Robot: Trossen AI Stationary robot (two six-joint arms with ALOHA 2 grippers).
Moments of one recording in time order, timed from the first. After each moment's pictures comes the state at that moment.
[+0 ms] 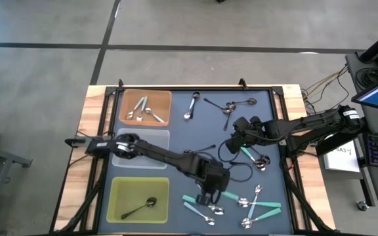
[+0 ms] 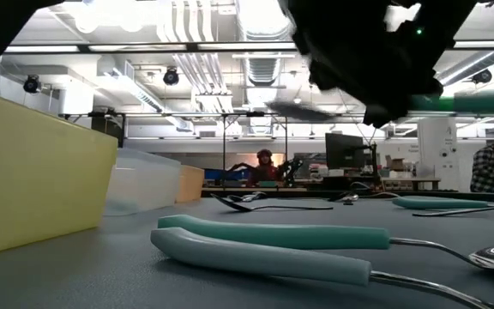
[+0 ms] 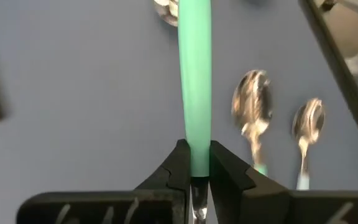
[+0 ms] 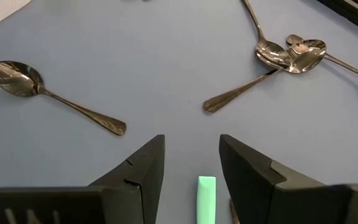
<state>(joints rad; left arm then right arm) -0.28 2.37 2.17 -0.86 0.12 0.05 0.10 1.23 0.86 -0.74 0.47 0.81</state>
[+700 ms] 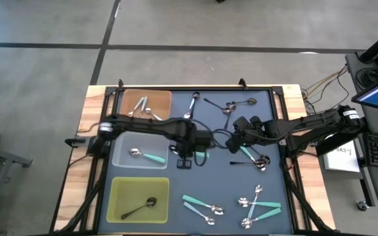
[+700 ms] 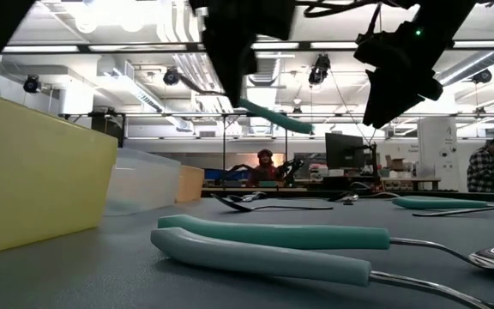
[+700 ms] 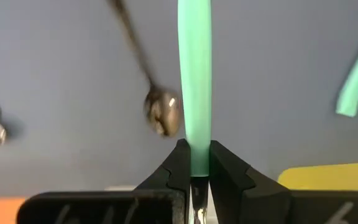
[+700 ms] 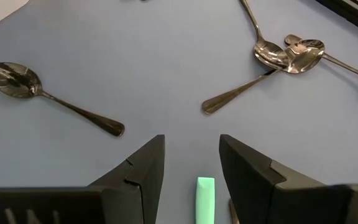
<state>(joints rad) -0.08 2.09 2.00 -1.34 -0.01 -0.01 0.10 1.23 0.86 -0.74 0.47 0.81</state>
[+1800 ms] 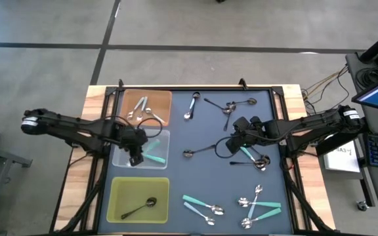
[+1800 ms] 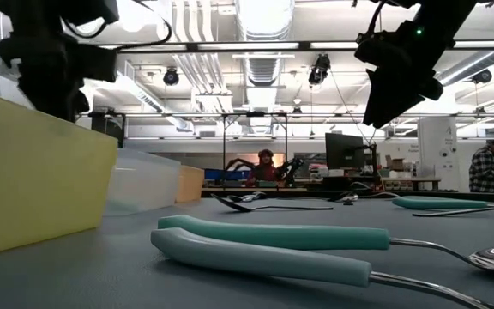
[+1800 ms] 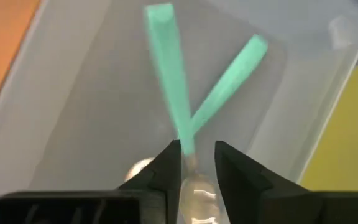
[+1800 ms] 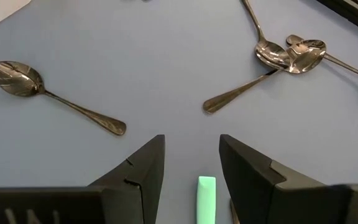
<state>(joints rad) -0.07 1.05 0.71 -0.87 -0.05 -0.47 0.10 1.23 0.86 -0.74 0.47 0.81</state>
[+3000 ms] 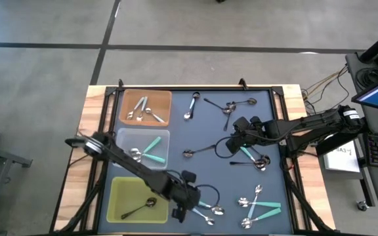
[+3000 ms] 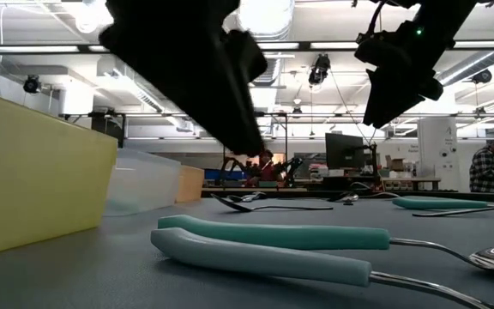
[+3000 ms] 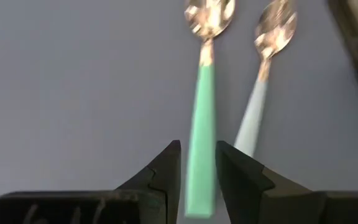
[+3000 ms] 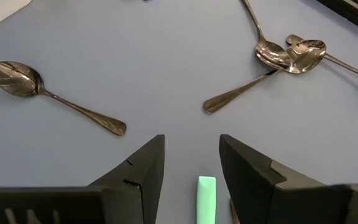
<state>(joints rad) -0.50 2.06 1.51 -0.49 -0.13 -0.19 0.10 1.23 0.86 -0.74 0.47 0.81</state>
